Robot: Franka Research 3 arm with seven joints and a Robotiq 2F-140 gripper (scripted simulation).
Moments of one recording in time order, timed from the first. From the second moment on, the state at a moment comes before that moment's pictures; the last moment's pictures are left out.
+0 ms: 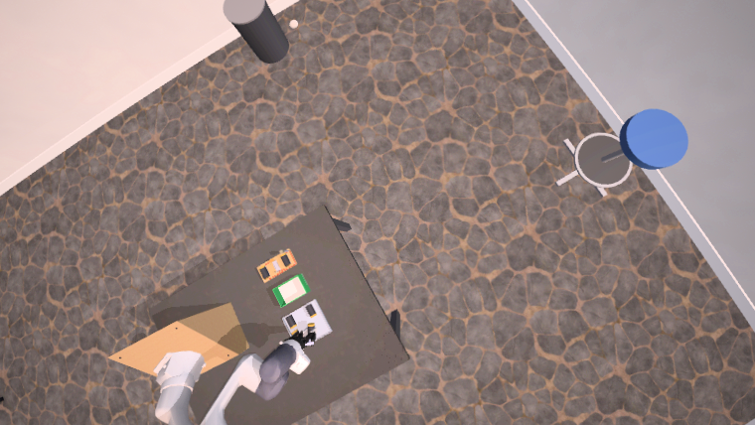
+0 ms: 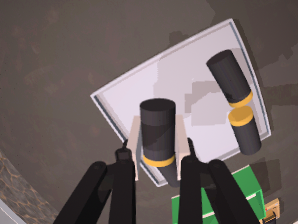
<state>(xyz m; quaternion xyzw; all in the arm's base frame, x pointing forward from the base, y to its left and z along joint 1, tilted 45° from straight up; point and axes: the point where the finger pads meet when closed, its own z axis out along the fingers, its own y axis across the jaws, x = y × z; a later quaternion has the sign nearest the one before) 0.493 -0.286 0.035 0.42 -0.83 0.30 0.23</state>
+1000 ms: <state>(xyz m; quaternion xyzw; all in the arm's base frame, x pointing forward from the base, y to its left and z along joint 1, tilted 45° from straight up) 0.500 -0.238 0.085 0.44 -0.81 0.29 0.24</state>
